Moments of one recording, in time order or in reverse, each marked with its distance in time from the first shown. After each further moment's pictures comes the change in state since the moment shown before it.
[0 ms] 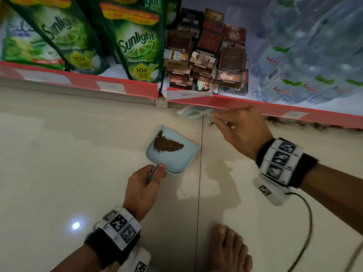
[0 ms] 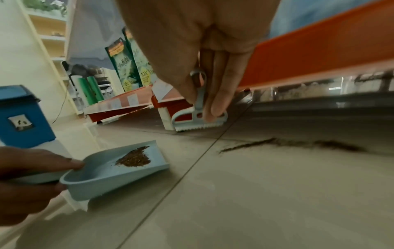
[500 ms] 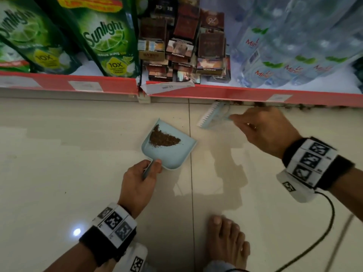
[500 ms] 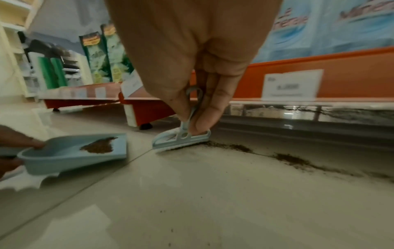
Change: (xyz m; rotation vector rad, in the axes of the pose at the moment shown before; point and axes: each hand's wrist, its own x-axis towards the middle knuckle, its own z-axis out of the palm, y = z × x) left_hand 0.007 0.007 0.008 0.060 -0.057 0.069; right_hand -0.048 0.051 -0.027 -0.172 -0.164 0.084
